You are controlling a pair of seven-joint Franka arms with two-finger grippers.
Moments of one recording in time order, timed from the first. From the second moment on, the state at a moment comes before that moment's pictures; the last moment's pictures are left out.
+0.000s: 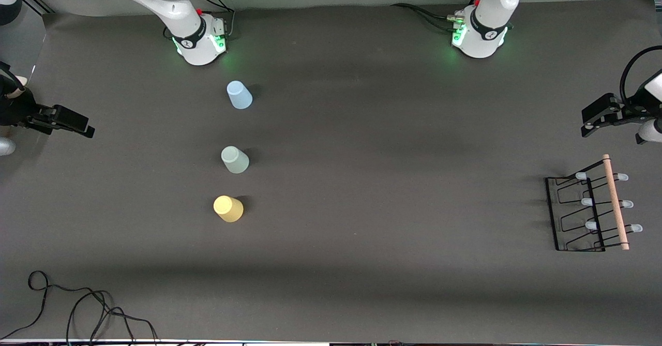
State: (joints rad) left arm -0.05 0.03 0.03 -1.54 0.02 1.66 0.16; right arm 0.06 0.06 -0.08 -1.50 0.03 1.51 0.12
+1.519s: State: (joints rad) left arm 0.21 0.62 0.05 -1.28 0.02 1.79 0.47; right arm 0.06 0.06 -0.08 -1.50 0.03 1.51 0.12
